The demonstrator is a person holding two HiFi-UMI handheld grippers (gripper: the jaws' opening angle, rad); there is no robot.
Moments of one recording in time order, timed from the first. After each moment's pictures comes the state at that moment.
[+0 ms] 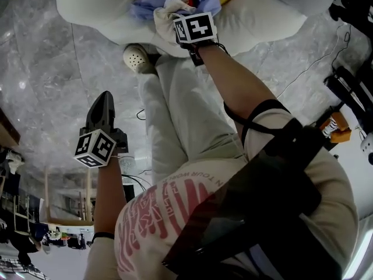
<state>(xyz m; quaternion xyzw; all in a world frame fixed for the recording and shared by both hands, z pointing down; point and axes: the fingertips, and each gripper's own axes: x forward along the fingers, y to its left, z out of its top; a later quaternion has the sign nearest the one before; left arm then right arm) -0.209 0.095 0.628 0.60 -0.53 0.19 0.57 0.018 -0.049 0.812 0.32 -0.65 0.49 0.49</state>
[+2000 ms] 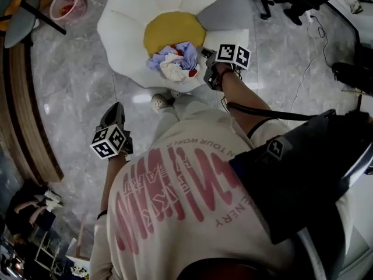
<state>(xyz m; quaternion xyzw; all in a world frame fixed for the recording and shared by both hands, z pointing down) -0.229 0.029 0.473 0.74 -0.51 0.21 0.39 0.110 -0.091 0.532 0.49 -0.60 0.63 0.05</state>
